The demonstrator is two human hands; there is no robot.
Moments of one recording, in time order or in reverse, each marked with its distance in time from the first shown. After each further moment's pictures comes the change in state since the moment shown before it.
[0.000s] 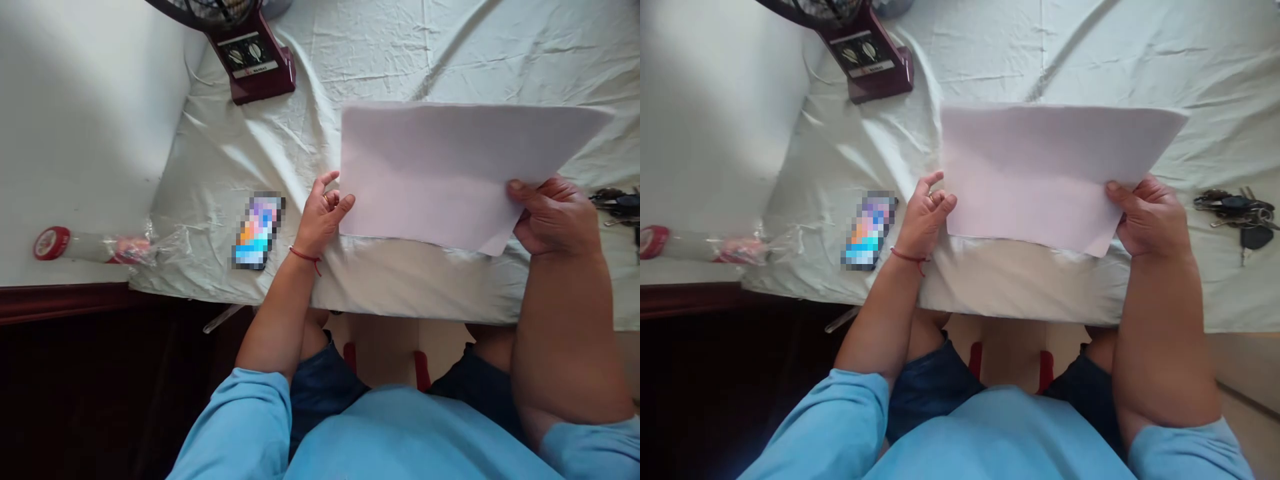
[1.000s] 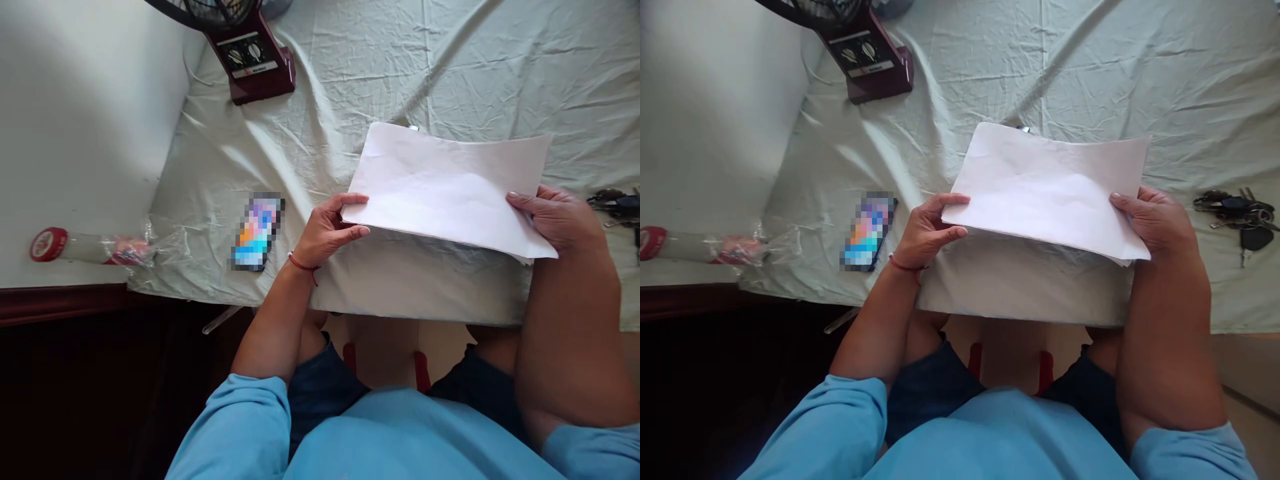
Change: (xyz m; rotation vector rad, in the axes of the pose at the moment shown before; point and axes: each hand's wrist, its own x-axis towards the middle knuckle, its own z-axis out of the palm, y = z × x) left_hand -0.019 0.014 0.002 -0.002 -0.223 0.072; right_hand 0.005 -0.011 -0.007 -0.218 0.297 0.465
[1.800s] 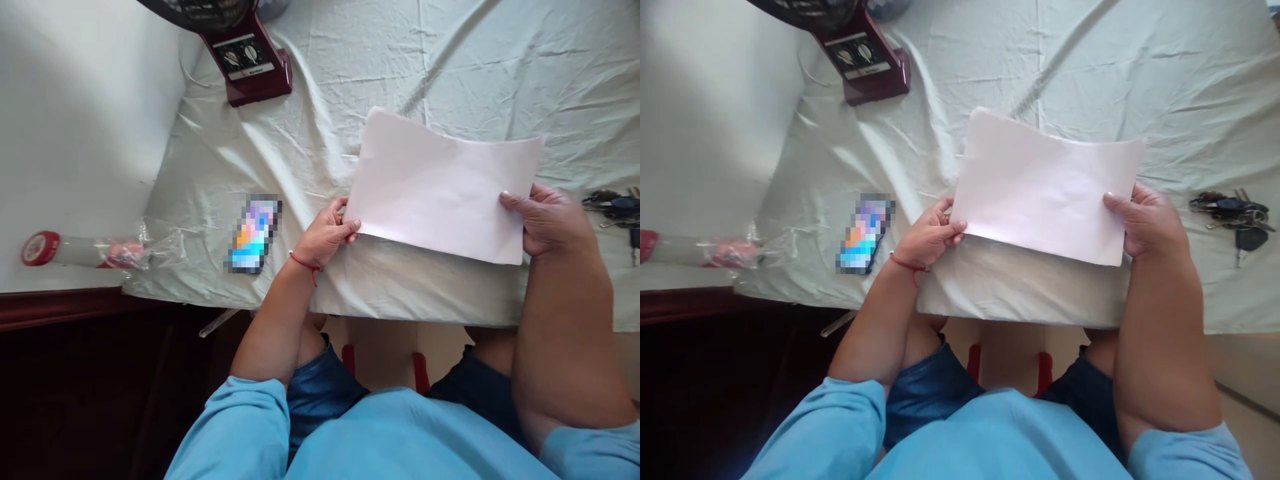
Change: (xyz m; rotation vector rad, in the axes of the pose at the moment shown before) left_hand 0.006 0.013 0.012 -0.208 0.030 -0.464; right_hand 0.014 0.017 0.001 0.147 -0.075 -0.146
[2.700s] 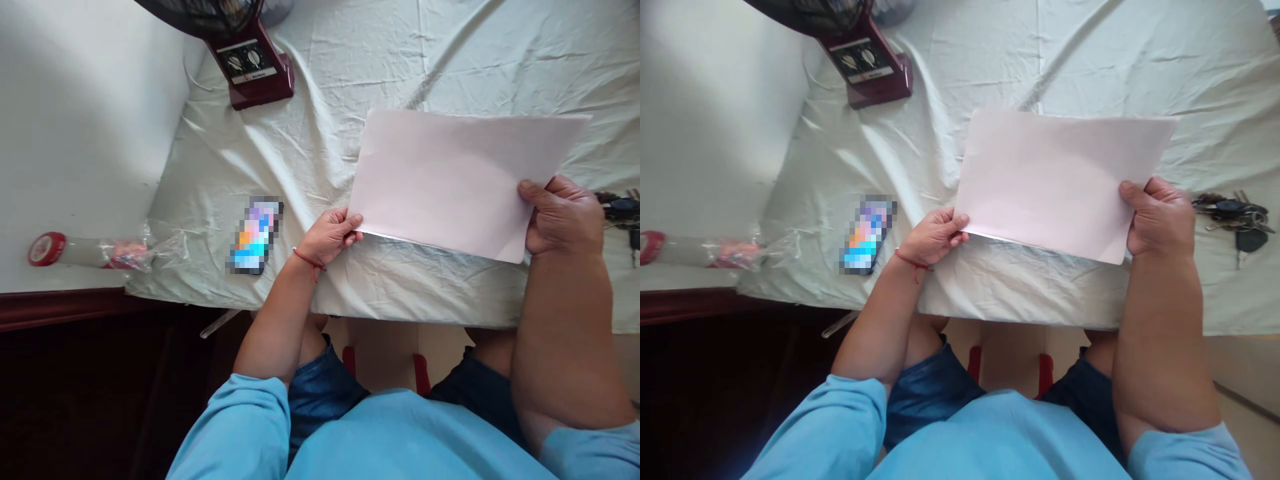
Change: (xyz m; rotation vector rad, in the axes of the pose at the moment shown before) left_hand 0.006 0.000 0.000 -0.087 -0.004 -0.133; right_hand 0.000 -0.006 0.001 0.117 0.074 -0.235
